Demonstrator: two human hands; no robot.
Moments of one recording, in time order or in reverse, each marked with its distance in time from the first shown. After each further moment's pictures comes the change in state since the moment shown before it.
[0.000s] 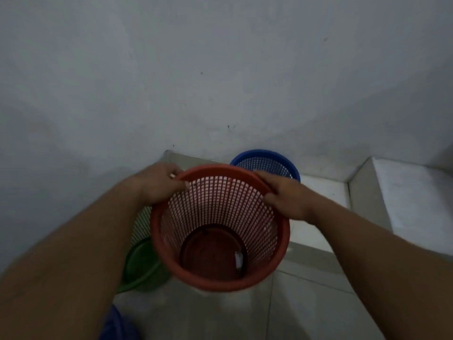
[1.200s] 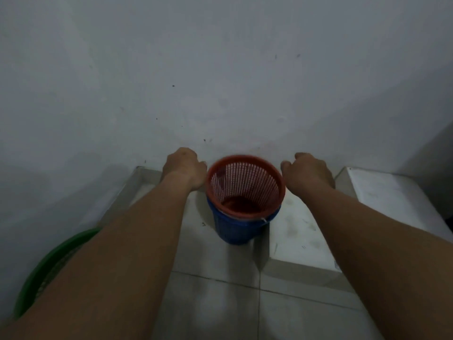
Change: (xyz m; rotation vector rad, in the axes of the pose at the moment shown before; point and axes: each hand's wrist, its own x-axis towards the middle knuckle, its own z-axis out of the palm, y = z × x) left_hand 0.085 0.090 0.041 0.020 0.307 -0.009; right_hand 0.030 0.008 -0.064 -0.153 0.628 0.649
